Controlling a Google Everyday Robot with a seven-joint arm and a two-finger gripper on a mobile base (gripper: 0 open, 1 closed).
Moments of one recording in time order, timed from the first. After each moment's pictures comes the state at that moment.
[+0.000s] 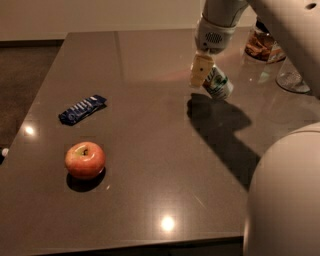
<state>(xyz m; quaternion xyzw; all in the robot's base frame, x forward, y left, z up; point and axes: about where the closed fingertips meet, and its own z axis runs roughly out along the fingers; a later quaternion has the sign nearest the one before) 0.642 -0.124 0.920 -0.60 0.79 0.02 0.12</state>
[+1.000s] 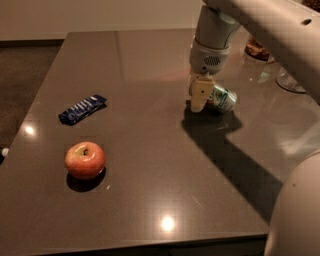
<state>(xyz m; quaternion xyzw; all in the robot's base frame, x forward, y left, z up) 0.600 -0.116 0.878 -0.69 0.72 0.03 0.07</state>
